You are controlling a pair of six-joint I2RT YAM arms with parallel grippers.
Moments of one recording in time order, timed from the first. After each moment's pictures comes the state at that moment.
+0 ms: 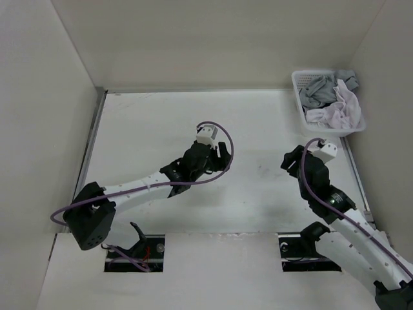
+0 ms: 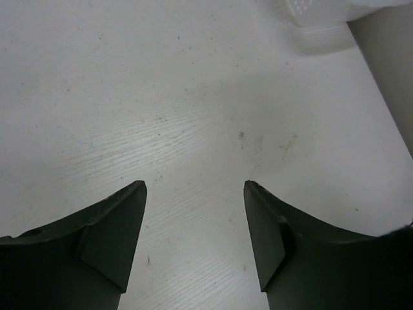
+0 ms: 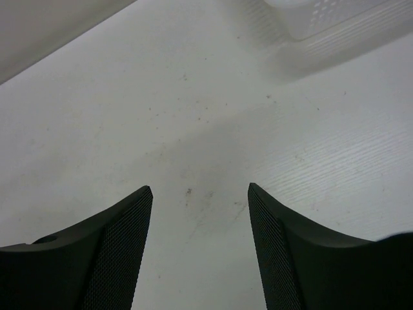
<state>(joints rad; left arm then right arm) -0.88 1.37 0.79 0.21 -0.23 -0.56 0.54 0.63 0.59 -0.37 0.64 0.63</state>
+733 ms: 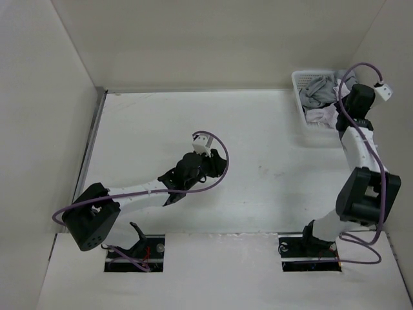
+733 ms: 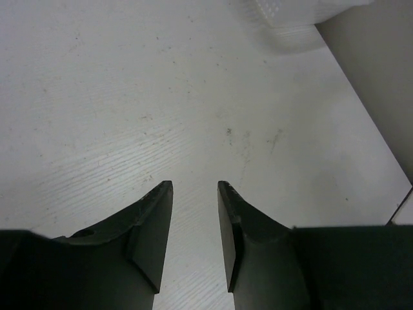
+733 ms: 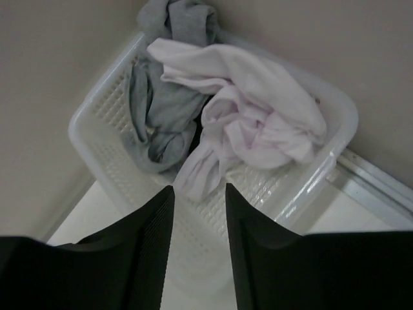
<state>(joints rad) -0.86 1.37 0.60 0.51 -0.15 -0.55 -0.26 1.52 1.23 -0.06 0.34 0.57</state>
